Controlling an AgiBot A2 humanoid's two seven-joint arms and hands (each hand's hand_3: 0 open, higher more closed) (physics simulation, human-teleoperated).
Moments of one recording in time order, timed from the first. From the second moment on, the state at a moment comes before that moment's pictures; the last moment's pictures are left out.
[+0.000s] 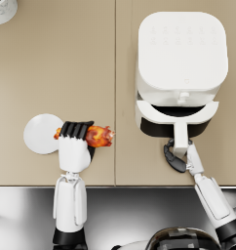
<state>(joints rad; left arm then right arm) 0.35 1.25 -0.04 -1.85 2.42 -0.04 0.00 0.36 -1.28 0.53 1.39 1.34 -0.19 0.00</state>
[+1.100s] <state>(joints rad) 0.79 1.48 0.60 -1.56 2.22 -0.05 0.00 0.13 -0.75 0.78 1.92 1.34 -0.12 0.00</state>
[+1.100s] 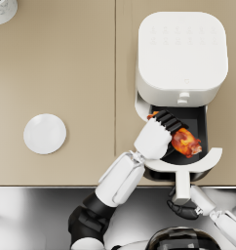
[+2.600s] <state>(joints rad) 0.22 1.19 -0.12 -1.99 2.22 0.00 0.00 0.68 -1.12 0.79 1.17 1.34 0.26 0.02</state>
